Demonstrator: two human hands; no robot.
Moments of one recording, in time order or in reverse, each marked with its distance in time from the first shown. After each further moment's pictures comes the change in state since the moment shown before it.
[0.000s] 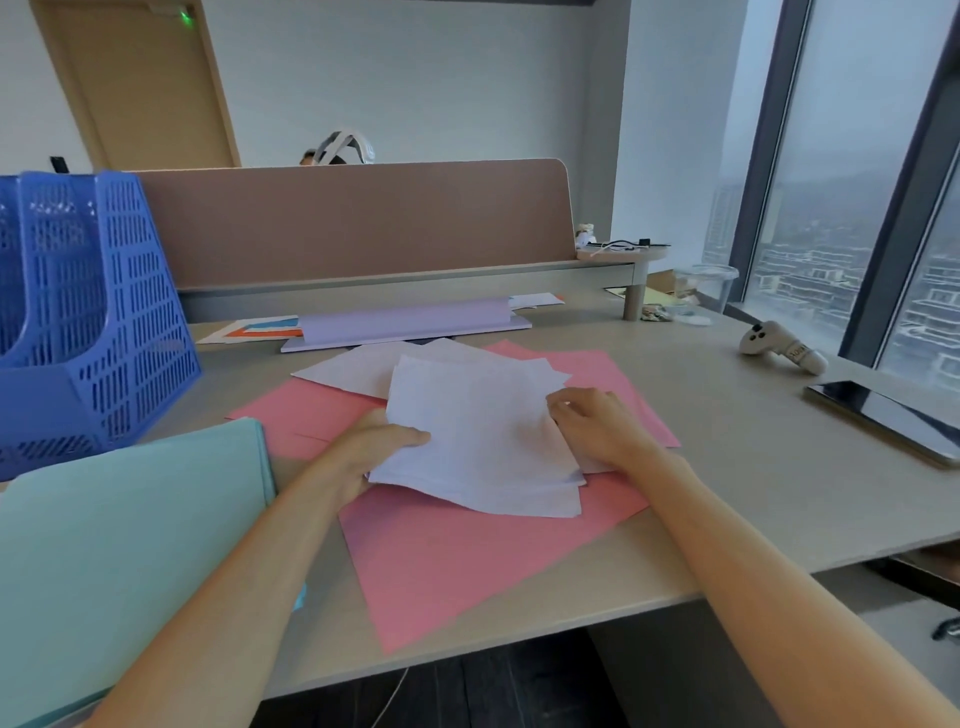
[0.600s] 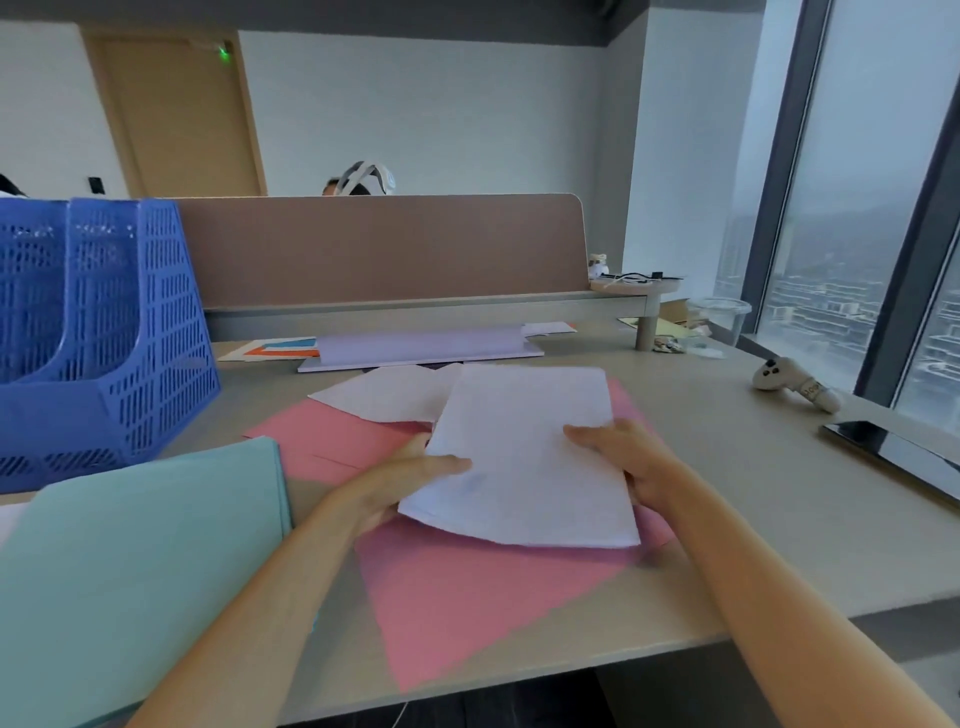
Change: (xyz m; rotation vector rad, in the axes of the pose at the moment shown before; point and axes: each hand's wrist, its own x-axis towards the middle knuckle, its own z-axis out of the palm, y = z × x) left_hand -0.007 0.003 0.010 0.047 -0.157 -0.002; right_hand 0.002 0.001 -0.012 0.948 -0.137 0.370
